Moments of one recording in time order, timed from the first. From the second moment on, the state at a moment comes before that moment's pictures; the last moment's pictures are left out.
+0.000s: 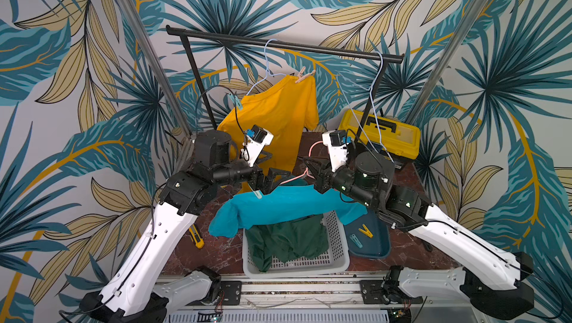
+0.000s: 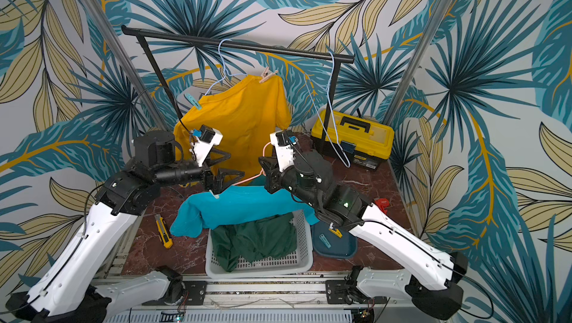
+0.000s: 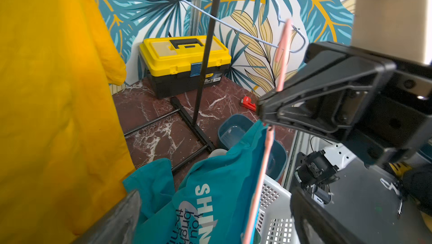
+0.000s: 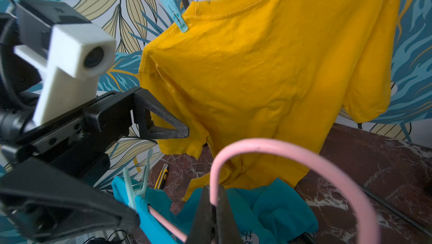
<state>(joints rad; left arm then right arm) -0.42 1.13 1.48 -0.74 0.58 -0.05 0.93 1.16 1.38 -0.35 0.18 0.30</state>
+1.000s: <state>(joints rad) -0.15 0.98 1.16 -0.38 1.16 -0.44 0.93 1.01 1.26 -0.27 0.21 0.24</state>
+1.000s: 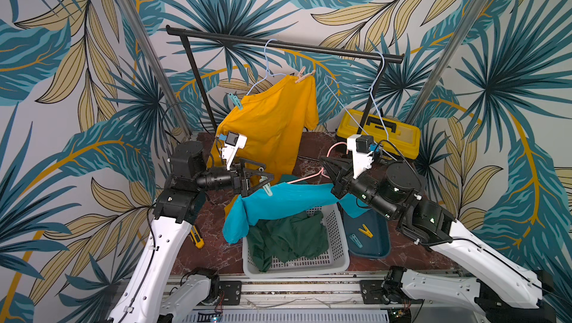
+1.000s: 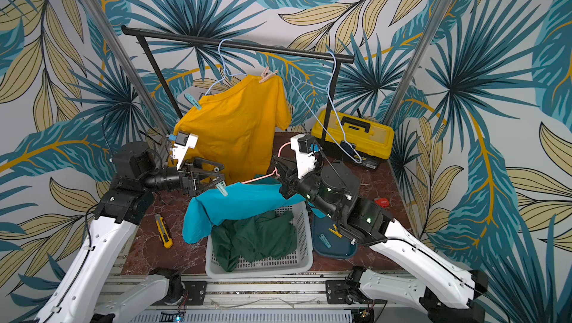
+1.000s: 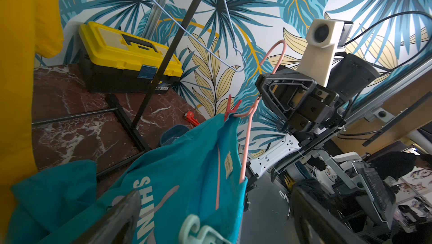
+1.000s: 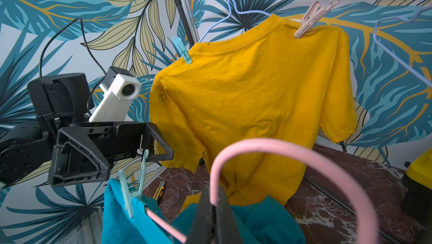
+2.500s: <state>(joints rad) -0.15 0.89 1.07 -0.30 1.21 -0.39 0.91 1.02 1.26 -0.25 0.19 0.26</state>
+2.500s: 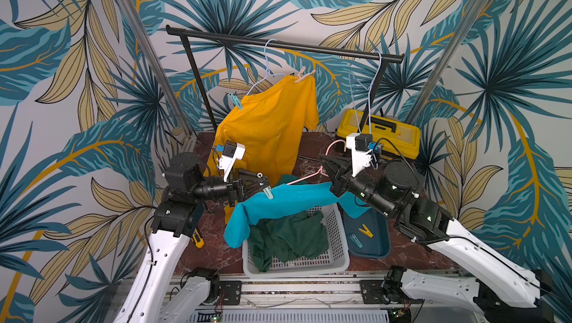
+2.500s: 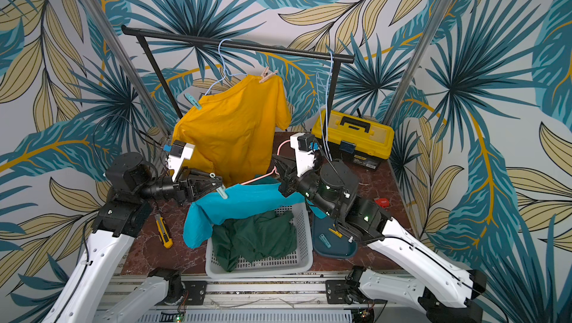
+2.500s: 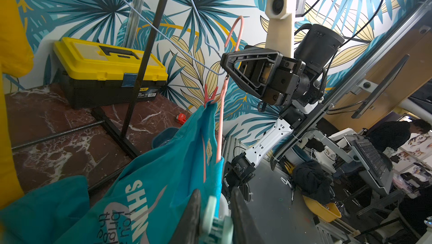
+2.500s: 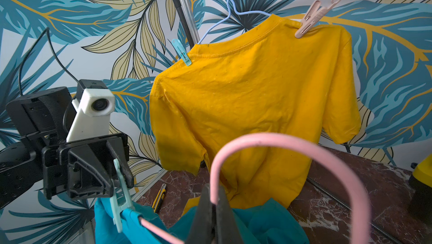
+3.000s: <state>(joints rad) -0.15 0.83 1.16 -0.31 0.94 -0.30 0.91 1.16 1.35 -0.26 0.17 0.26</state>
